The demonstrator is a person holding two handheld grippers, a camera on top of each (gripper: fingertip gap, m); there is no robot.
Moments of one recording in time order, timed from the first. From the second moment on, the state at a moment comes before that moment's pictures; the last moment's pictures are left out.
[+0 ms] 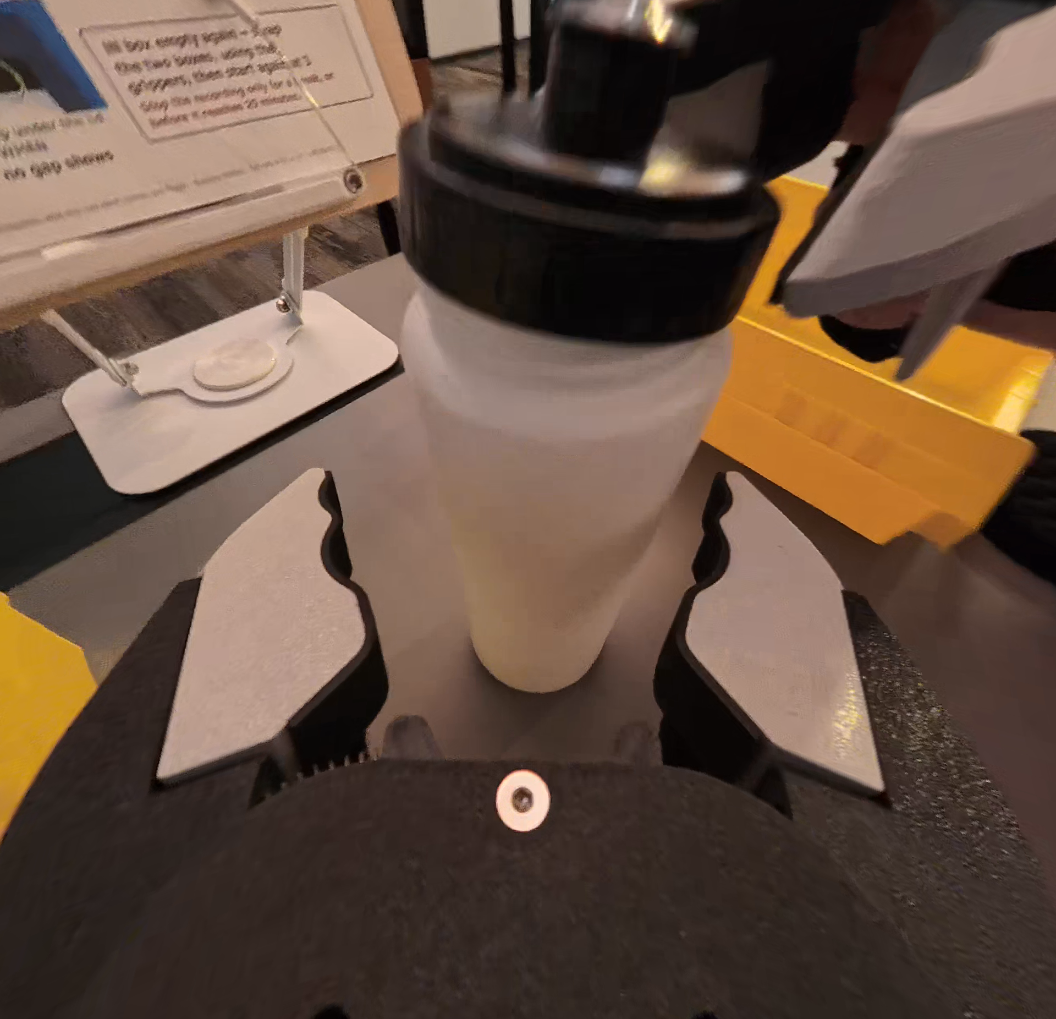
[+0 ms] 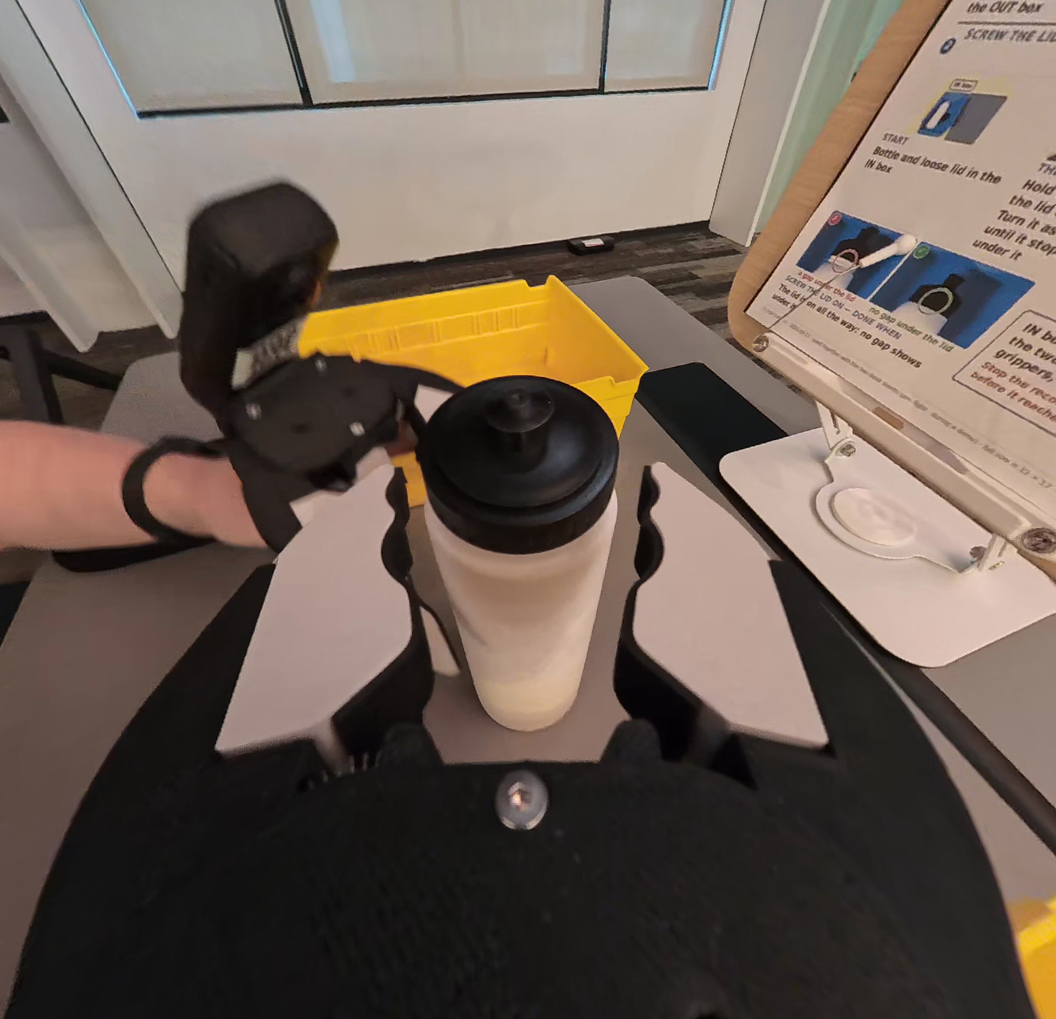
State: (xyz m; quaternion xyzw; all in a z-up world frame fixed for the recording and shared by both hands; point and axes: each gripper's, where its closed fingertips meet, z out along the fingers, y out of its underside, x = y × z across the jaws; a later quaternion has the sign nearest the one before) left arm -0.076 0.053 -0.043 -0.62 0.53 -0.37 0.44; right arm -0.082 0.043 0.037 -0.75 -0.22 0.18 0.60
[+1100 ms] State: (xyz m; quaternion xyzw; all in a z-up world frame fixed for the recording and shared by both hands) left arm -0.051 -0.030 -0.072 -0.49 0.61 -0.46 0.41; right arm -0.094 -0.019 0.023 -0.78 -0.38 0.21 0.45
